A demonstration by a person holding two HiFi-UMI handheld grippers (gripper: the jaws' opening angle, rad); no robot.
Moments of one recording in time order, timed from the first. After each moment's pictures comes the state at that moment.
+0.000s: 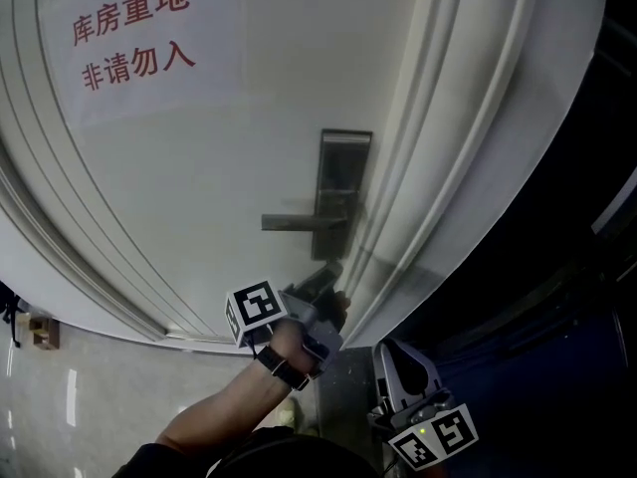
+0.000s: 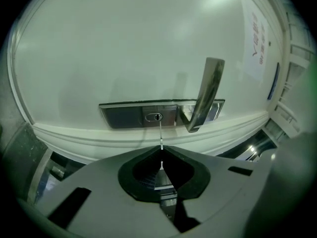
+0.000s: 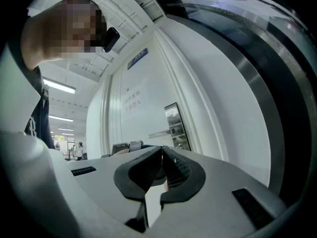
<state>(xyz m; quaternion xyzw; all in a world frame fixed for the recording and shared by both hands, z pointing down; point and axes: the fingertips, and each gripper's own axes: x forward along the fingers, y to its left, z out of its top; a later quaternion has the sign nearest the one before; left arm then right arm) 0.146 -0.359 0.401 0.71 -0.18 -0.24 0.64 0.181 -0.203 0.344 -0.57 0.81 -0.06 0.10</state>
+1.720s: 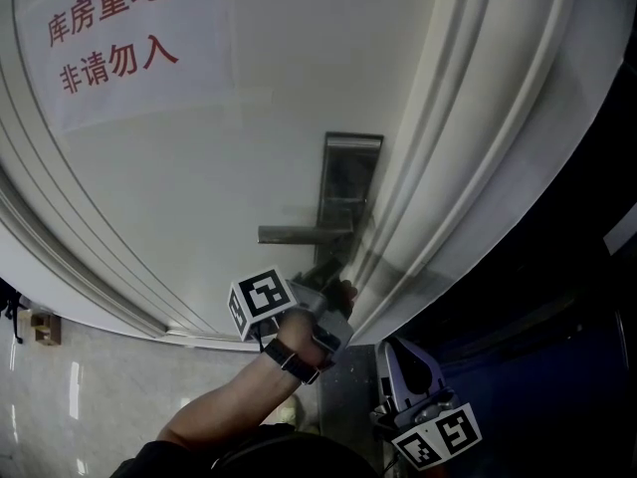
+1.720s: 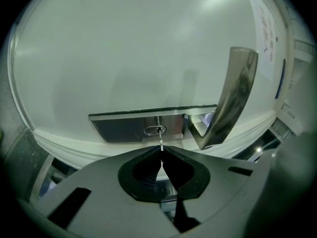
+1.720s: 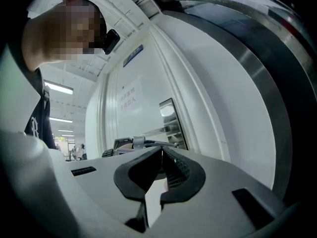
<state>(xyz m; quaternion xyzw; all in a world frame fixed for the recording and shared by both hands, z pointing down) 0.157 -0.401 0.401 0.70 -0.21 -0.23 0.64 0.190 -0.239 0.353 -0.57 0.81 -0.08 0.10</state>
